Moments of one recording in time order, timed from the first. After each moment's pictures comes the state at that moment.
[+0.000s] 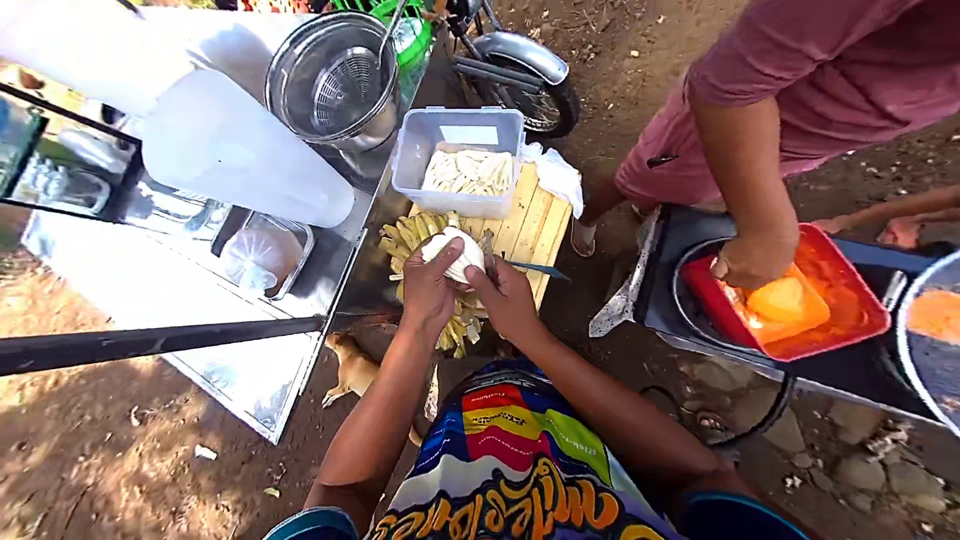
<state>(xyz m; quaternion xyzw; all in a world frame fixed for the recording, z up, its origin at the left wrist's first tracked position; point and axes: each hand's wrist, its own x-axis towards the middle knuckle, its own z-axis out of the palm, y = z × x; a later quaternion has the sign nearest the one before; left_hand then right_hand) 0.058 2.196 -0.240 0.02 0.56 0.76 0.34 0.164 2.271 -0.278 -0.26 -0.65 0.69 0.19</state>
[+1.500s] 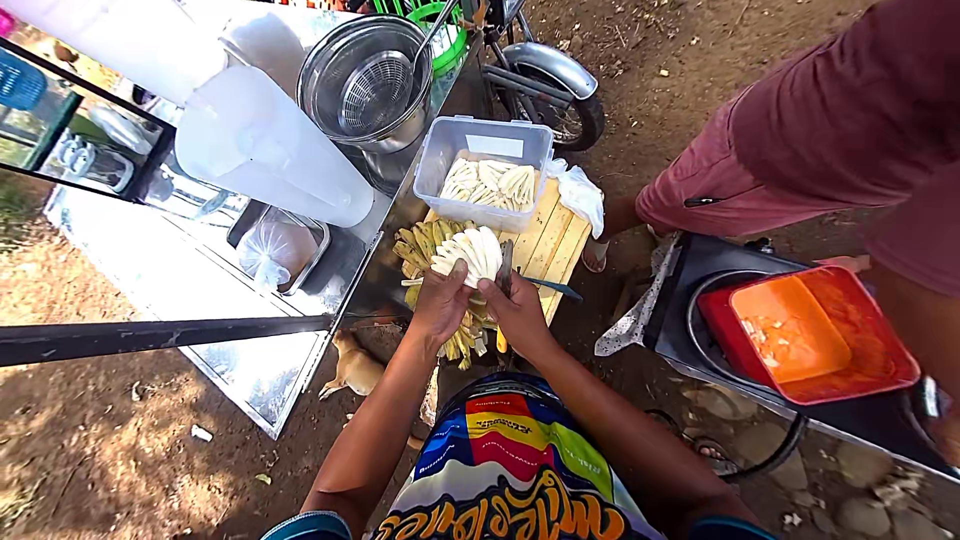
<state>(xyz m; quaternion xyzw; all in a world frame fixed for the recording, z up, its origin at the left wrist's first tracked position) 0.044 2.181 -0.271 0.04 0.43 0.81 0.40 0.149 2.276 -0.298 -0.23 -0.54 0.79 0.18</state>
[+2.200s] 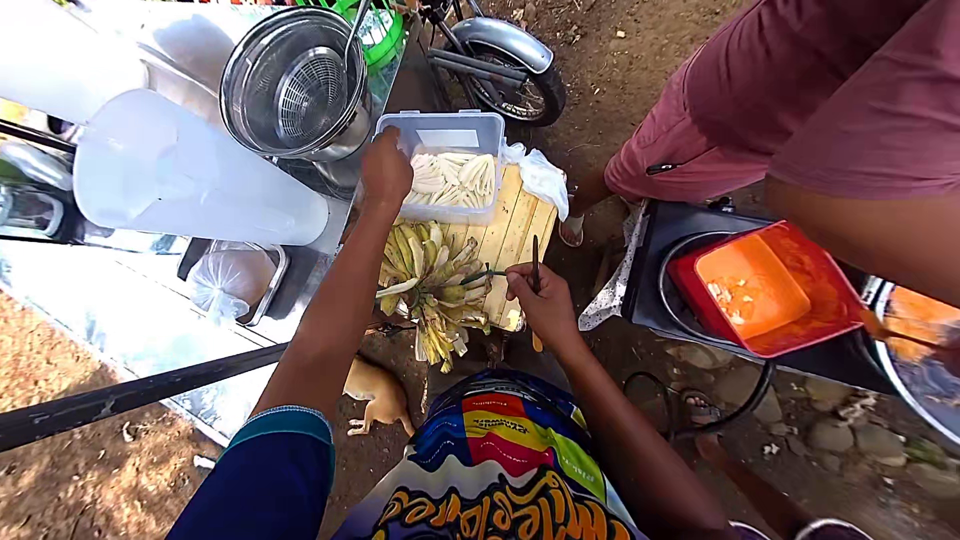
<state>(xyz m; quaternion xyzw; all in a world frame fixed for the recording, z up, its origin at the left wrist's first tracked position) -0.133 2.334 -0.269 0.33 0.92 0.15 0.13 0.206 2.334 -0.321 -0.38 -0.62 0.67 0.18</state>
